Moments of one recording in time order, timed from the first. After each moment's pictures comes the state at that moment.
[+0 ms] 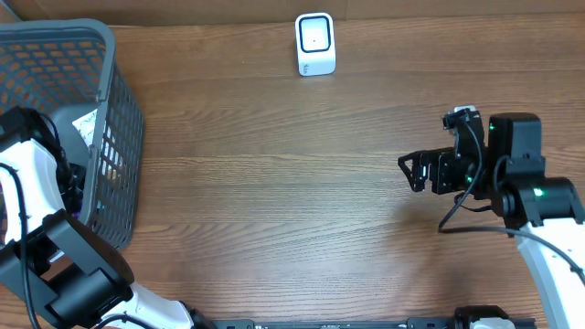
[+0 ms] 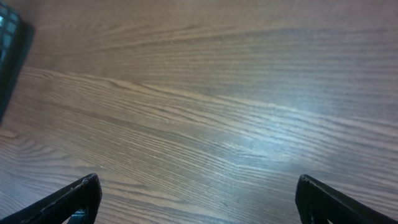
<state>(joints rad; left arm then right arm) 0.64 1.83 1.46 -1.10 -0.37 -0.74 0.05 1.16 1.00 -0.79 -0.41 0.02</state>
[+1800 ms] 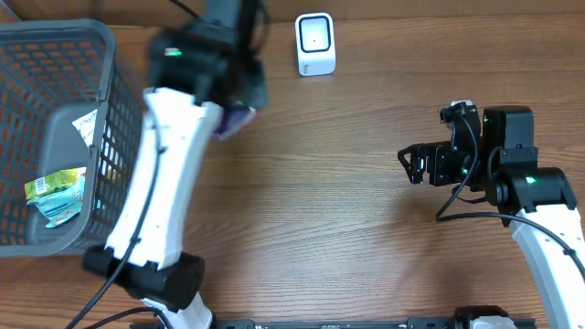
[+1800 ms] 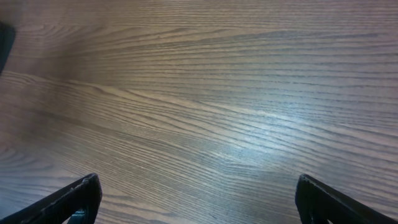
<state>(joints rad) -0.36 1.84 2.17 -1.51 -0.19 -0.40 0.05 1.22 1.00 -0.73 -0.38 0.02</state>
